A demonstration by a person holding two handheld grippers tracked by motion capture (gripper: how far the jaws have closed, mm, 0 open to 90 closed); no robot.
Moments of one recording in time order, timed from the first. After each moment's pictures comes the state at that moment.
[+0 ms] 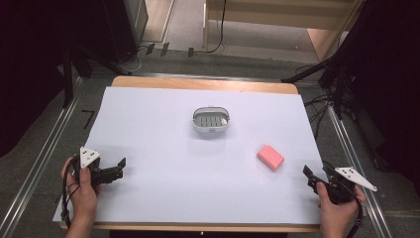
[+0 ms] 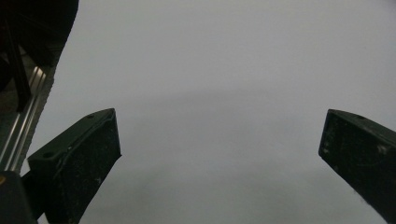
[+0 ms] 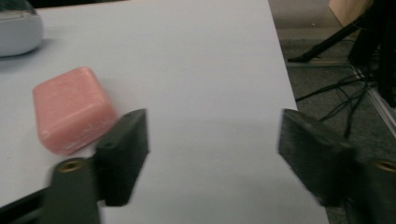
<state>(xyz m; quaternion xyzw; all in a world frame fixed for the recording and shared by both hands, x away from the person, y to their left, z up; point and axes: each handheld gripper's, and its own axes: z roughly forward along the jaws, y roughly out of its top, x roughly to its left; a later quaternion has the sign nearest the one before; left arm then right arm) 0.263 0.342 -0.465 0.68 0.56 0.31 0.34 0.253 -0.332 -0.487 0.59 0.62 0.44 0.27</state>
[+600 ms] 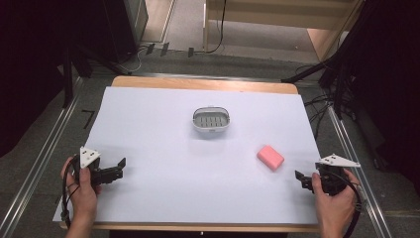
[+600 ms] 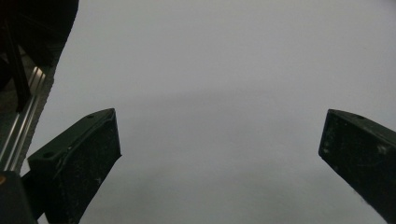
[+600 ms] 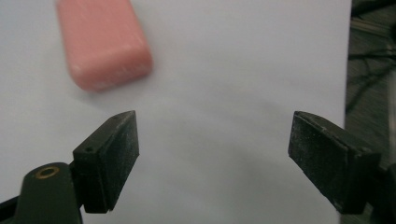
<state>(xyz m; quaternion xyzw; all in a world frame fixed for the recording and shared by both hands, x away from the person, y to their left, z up) 0.263 0.342 -0.465 0.68 0.56 0.31 0.34 0.275 -0.312 -0.459 0.54 0.76 0.31 0.20</state>
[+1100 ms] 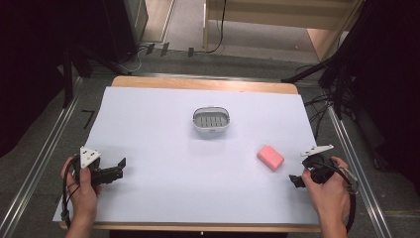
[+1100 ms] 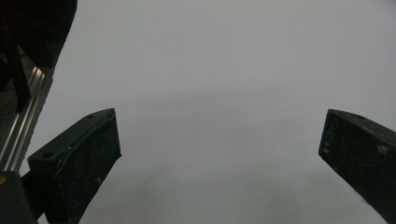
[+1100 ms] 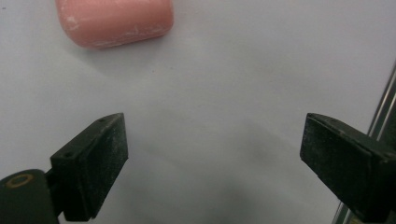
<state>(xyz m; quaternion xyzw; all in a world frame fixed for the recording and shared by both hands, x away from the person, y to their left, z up) 0.263 0.342 -0.465 0.69 0.56 0.31 0.34 0.305 -0.286 -0.450 0.49 0.84 0.17 0.14</state>
